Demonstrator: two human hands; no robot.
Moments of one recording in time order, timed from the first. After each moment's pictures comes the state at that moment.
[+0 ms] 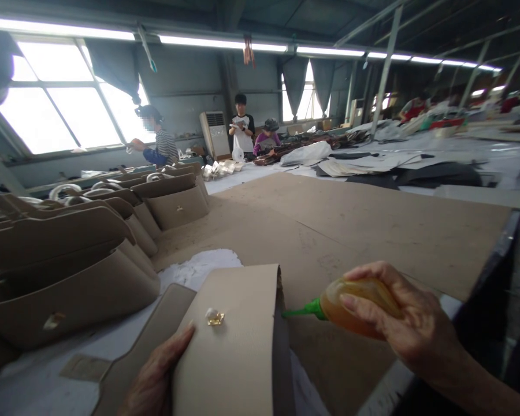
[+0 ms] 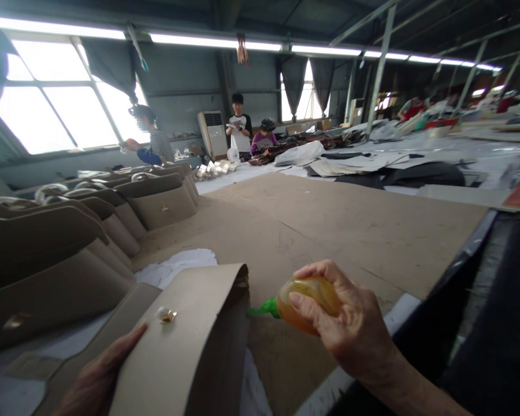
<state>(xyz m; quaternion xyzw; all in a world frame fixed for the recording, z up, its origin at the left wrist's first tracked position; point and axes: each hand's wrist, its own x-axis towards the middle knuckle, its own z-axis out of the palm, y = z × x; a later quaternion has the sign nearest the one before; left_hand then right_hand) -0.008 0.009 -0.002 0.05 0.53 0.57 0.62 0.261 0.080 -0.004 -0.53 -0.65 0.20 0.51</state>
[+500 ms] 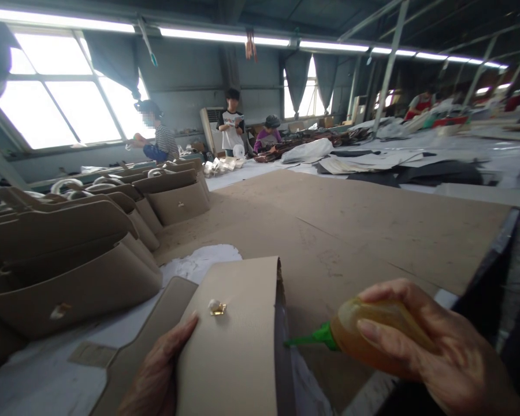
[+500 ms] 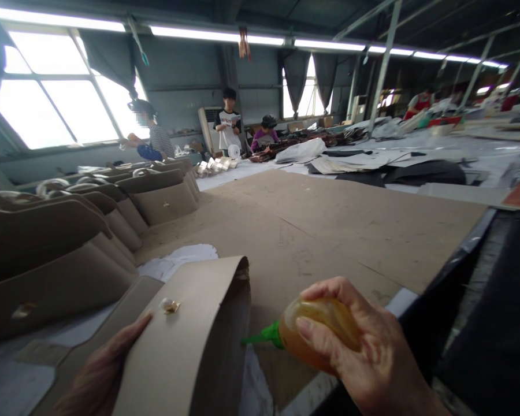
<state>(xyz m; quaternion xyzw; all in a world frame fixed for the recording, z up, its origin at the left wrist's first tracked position) -0.015 0.005 -0.012 0.04 0.56 0.52 0.65 0.278 0.059 -0.012 -0.48 -0.71 0.16 0.50</state>
